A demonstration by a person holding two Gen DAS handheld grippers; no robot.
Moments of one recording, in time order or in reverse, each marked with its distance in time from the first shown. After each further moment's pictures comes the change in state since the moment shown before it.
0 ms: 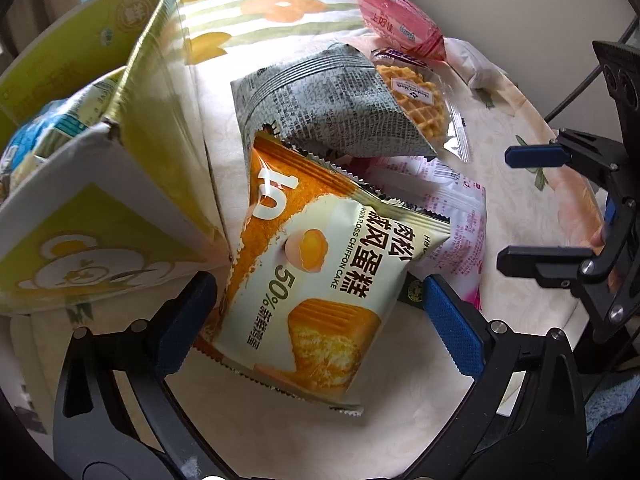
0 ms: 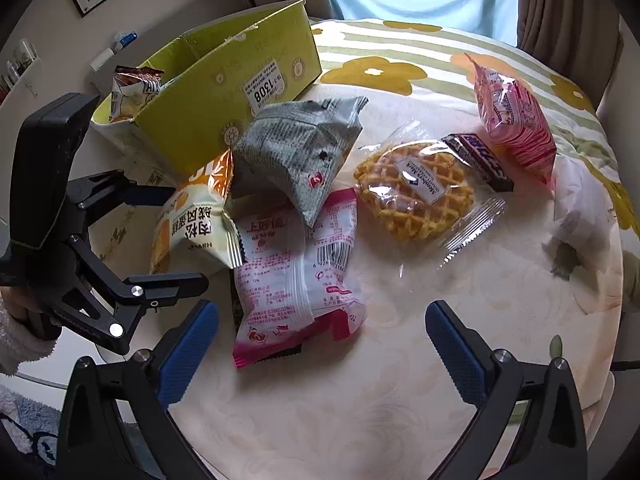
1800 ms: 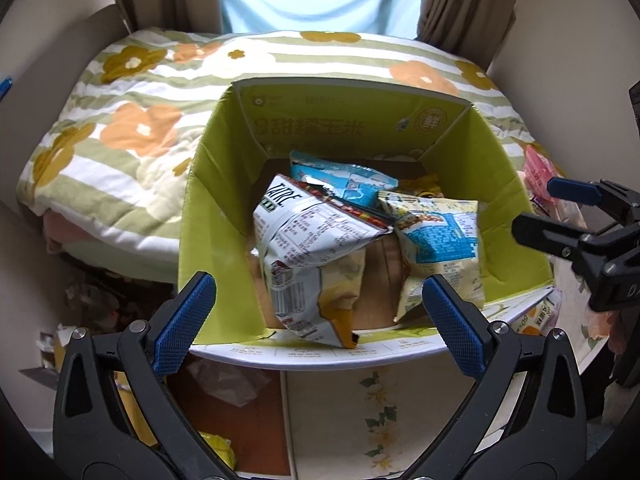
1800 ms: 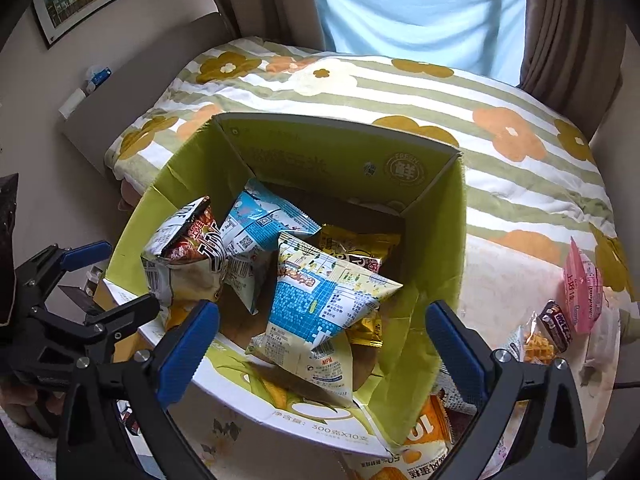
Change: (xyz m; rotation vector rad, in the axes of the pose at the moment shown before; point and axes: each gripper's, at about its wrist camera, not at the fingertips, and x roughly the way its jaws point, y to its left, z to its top) left arm -0.163 0.246 0.013 -0.270 -0.145 0.179; right arm 0.007 0.173 0.211 0.103 -0.082 -0.123
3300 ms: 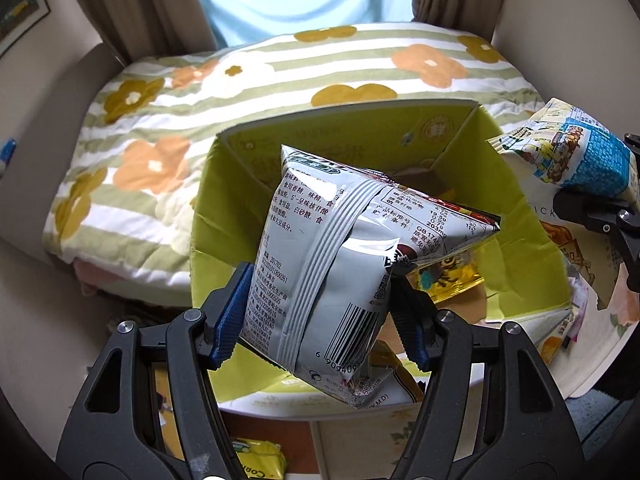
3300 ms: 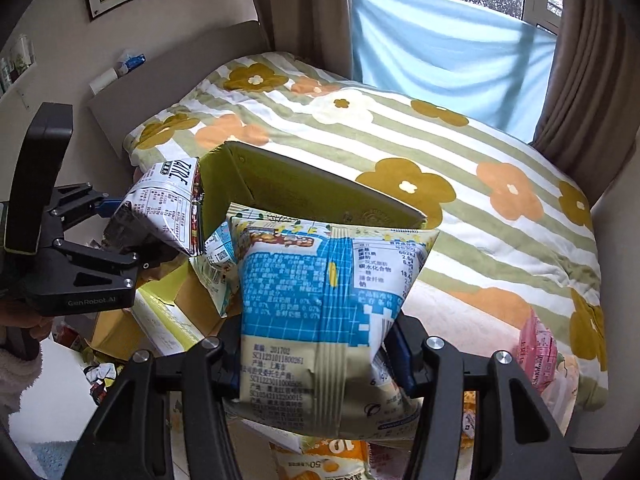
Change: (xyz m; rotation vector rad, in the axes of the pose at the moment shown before) left arm 0.023 -0.023 0.050 0.142 0.048 0.128; right arm -0.017 -0.012 0.021 -0.174 -0.051 0.001
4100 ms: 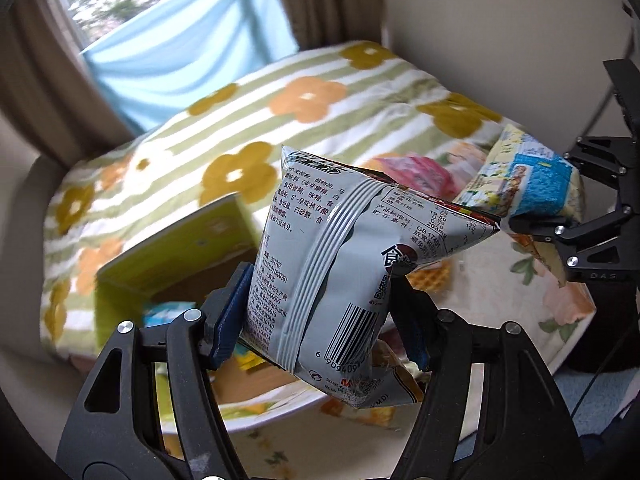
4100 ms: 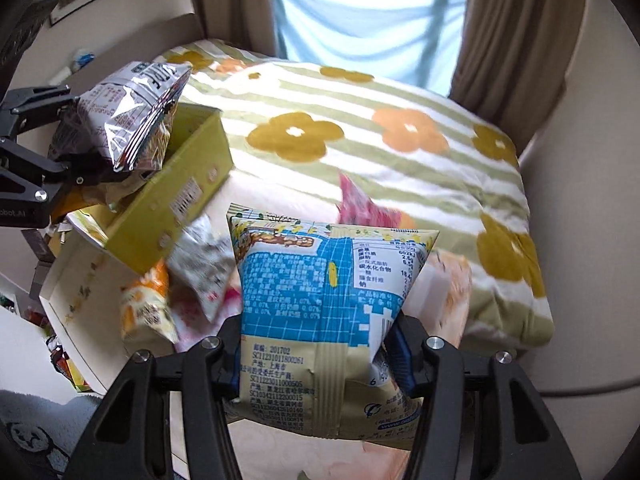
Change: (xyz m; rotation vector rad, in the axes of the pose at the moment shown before) left arm -0.088 -0.244 0.048 0.272 -0.117 -0.057; right arm -0.106 -0.189 -0.142 0.025 0.010 -0.139
